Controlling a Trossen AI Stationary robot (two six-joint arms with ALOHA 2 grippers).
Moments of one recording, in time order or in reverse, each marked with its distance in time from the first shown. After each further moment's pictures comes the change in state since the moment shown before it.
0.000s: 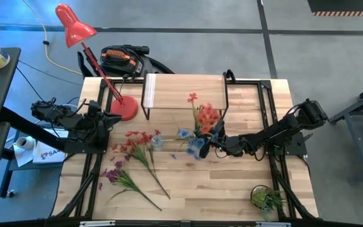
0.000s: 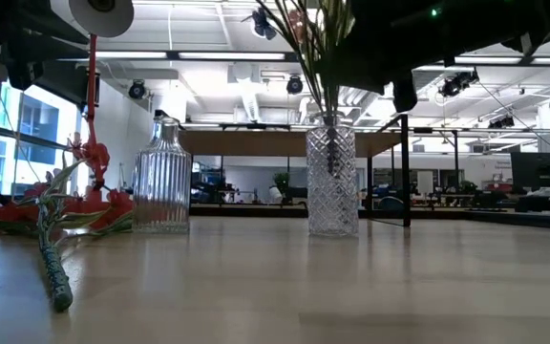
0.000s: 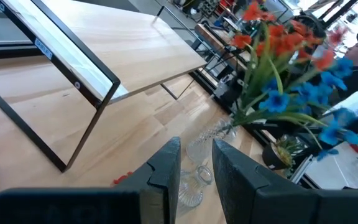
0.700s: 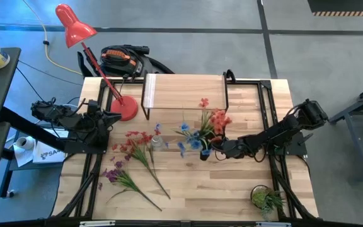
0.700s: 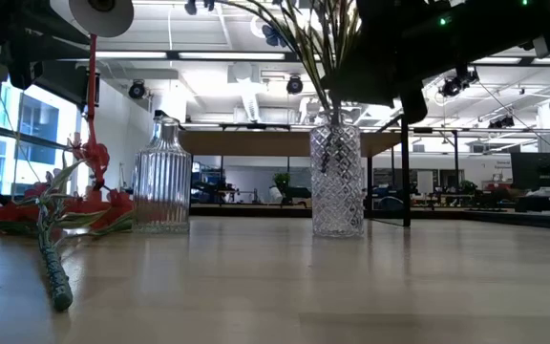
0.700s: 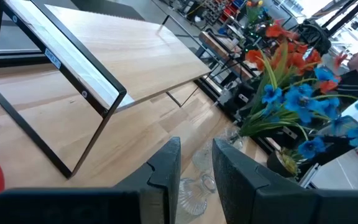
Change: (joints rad) left arm 0.000 0.000 0.000 0.007 -0.033 0.008; right arm 0.025 0.000 0.000 -0.144 0.026 0.131
